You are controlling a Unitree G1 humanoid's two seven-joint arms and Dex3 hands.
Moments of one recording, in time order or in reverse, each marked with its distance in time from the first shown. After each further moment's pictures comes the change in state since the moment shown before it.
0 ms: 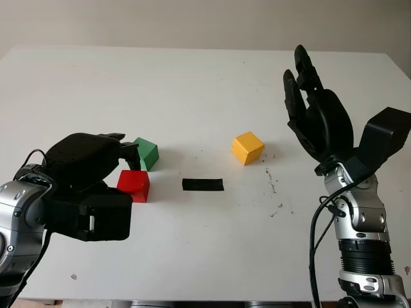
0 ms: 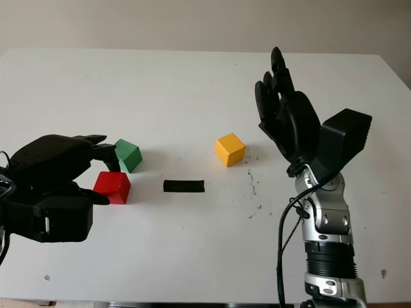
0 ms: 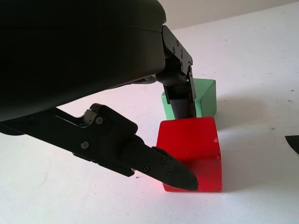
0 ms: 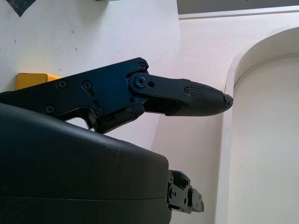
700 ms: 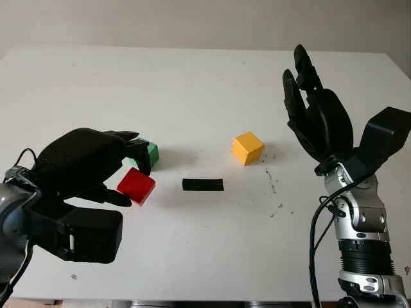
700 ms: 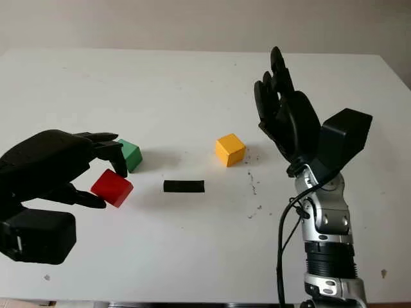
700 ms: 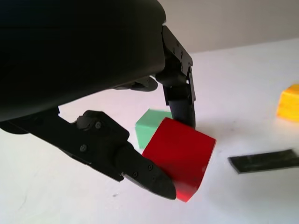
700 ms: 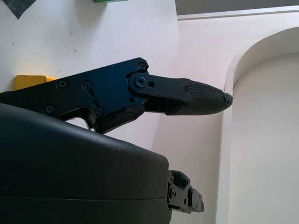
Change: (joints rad) left arm 0.014 0.049 0.148 -0.214 -0.238 -0.064 -0.068; right arm 0.000 0.007 0.001 0.000 0.004 0.007 -0.008
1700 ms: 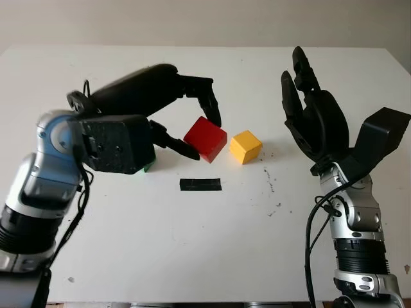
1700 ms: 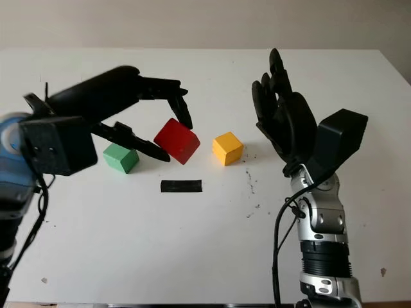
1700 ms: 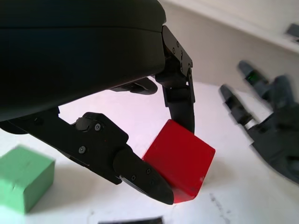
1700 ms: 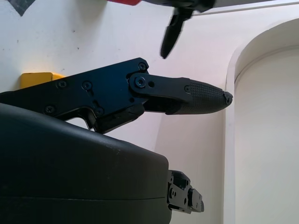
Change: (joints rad) left arm -0.439 -0.251 -0.290 0.413 -0.221 0.022 0.107; right arm 0.002 0.014 0.000 0.012 -0.005 -0.007 0.013
